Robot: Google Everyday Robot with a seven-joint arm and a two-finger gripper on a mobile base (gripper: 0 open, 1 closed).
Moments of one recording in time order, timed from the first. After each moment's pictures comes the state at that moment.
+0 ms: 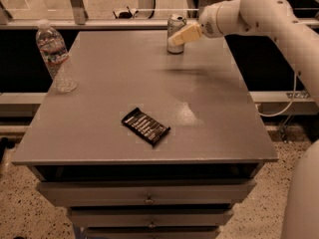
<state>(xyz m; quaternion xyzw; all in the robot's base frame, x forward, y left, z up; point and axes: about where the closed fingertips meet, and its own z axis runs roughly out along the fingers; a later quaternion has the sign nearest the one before) 0.807 -0.126 0.934 -0.37 0.76 0.10 0.53</state>
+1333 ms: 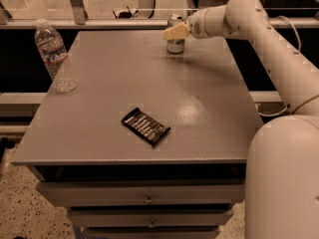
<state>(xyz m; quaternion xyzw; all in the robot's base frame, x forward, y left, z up) 0.860 -0.101 0.906 -0.32 0.76 0.17 0.53</state>
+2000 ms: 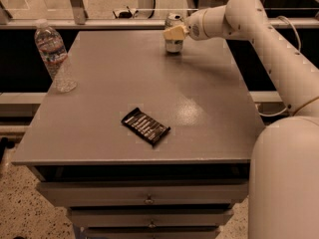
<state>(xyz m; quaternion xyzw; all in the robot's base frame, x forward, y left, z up) 0.846 -0.087 0.907 -0.35 0.75 0.19 0.53</state>
